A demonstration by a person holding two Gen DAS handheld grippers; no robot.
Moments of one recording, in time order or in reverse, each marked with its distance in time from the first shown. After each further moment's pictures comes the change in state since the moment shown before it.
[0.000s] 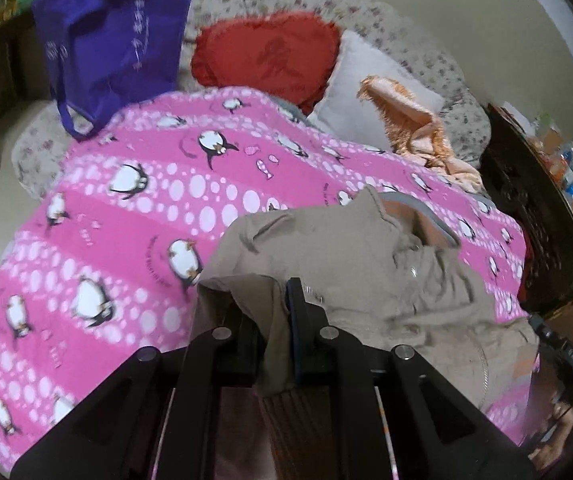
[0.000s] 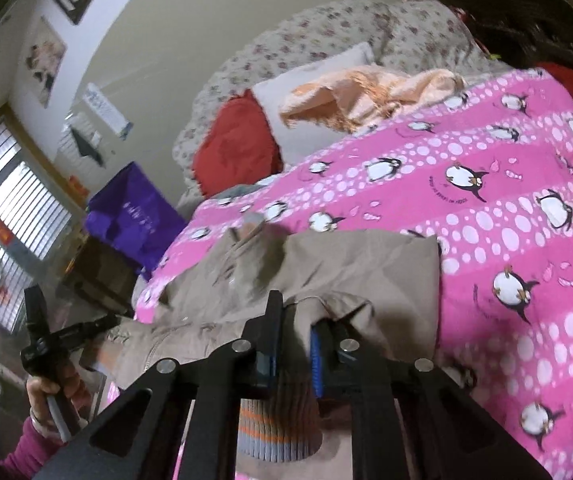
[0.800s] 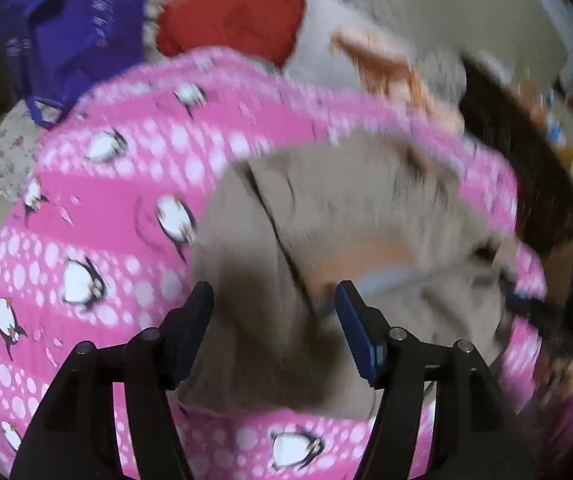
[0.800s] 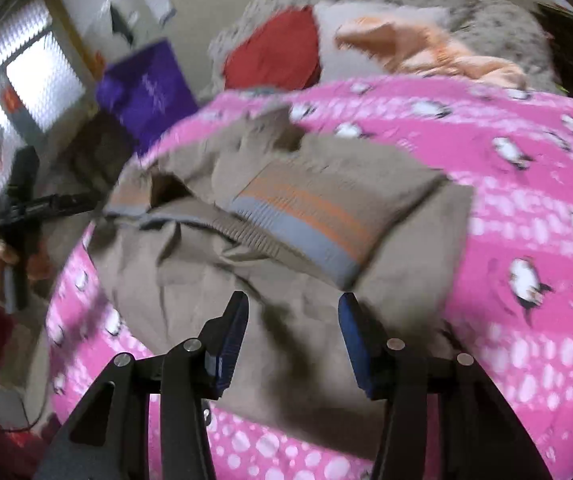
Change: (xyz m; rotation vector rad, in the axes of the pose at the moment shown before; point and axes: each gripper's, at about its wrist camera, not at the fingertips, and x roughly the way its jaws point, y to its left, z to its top) left arm 0.017 0.011 -0.035 0.179 0.135 -0.049; right arm 0.043 0.018 -0.049 -0.371 0.278 -0.026
